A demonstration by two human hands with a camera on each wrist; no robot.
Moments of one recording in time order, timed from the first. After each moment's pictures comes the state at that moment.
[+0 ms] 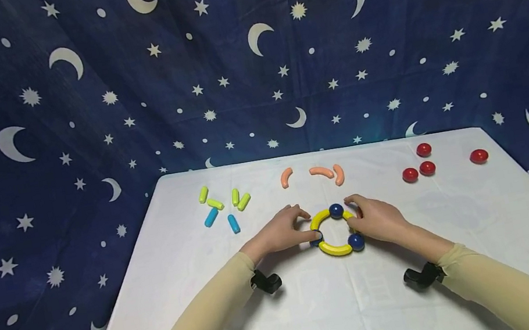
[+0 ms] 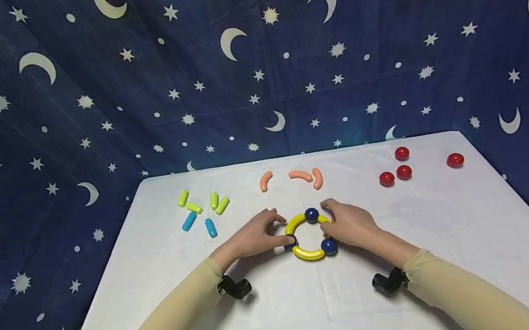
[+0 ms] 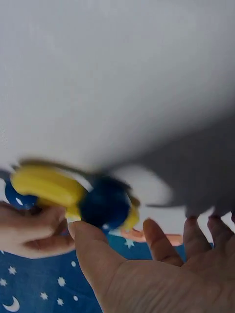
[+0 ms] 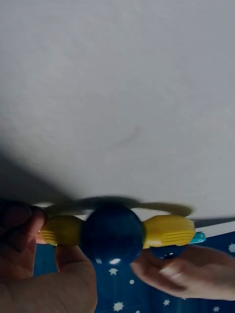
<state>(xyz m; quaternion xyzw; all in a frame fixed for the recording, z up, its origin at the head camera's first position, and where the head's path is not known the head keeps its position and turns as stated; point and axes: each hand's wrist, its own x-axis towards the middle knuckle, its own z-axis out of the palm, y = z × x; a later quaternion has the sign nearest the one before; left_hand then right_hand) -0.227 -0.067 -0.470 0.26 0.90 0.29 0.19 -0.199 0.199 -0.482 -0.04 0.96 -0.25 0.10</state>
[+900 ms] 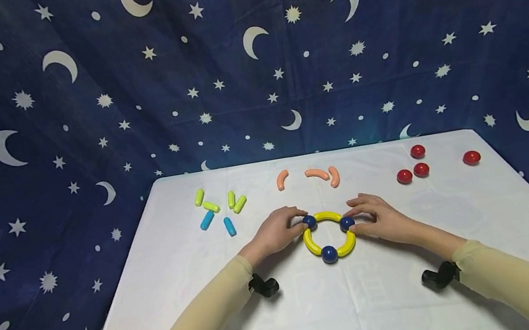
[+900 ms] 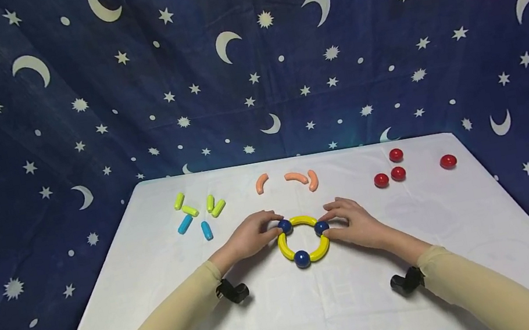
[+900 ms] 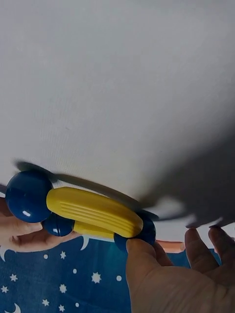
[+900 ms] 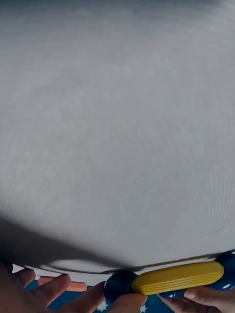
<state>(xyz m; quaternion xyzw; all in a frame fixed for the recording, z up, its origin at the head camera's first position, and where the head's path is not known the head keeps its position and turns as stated) -0.229 -0.065 -0.474 0.29 0.91 0.28 0.11 -0.193 0.244 -0.502 -0.15 0.91 -0.37 0.08</state>
